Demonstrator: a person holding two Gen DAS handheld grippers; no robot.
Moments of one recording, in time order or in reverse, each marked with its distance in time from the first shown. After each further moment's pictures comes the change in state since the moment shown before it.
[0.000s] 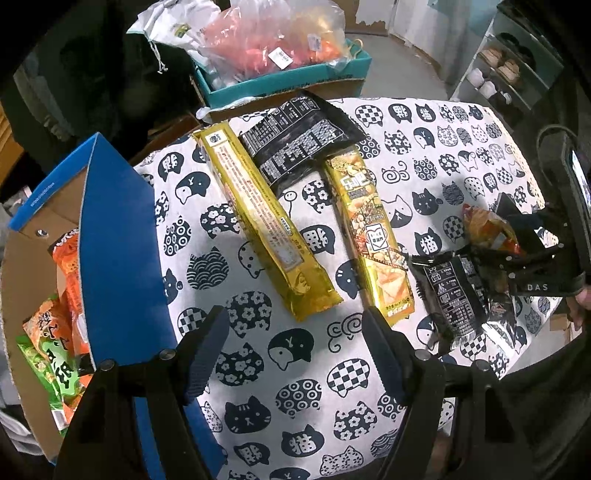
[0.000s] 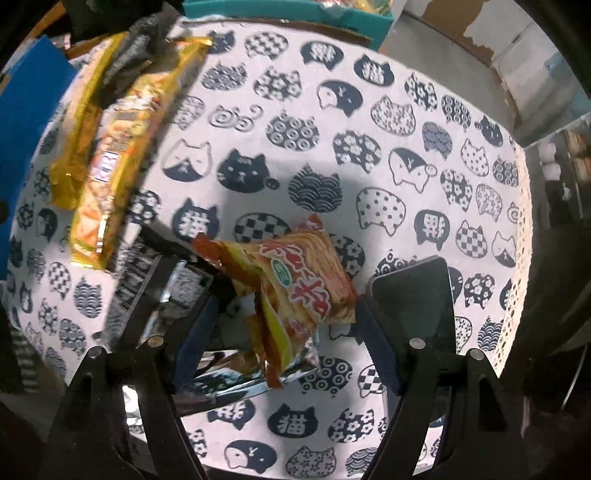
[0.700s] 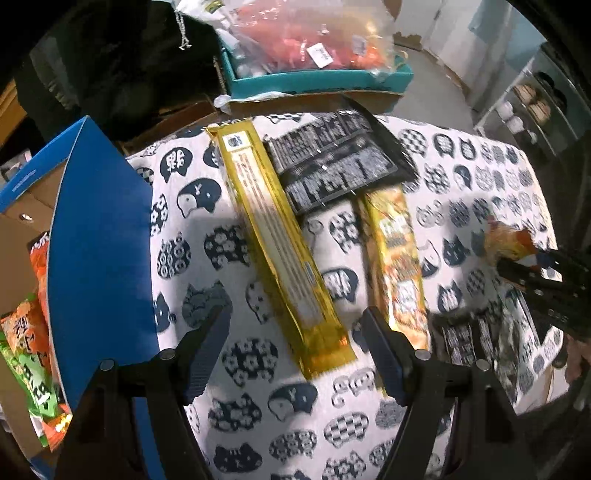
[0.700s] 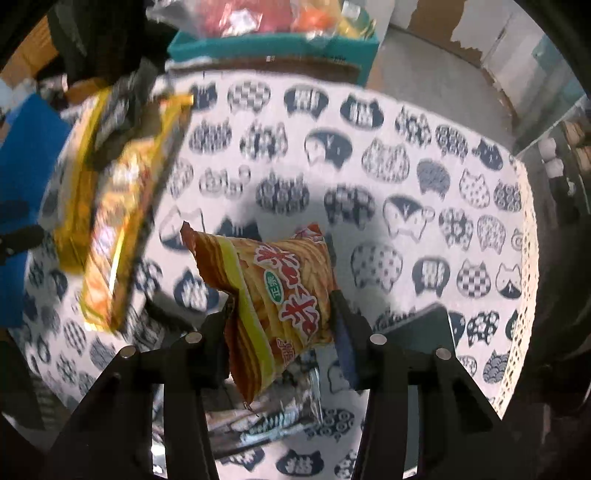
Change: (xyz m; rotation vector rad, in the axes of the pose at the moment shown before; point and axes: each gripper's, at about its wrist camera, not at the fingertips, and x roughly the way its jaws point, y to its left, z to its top) left arm 0.036 0.026 0.037 -0.154 0.014 -0.015; right arm -0.011 -0.016 0.036 0.077 -0.156 0.073
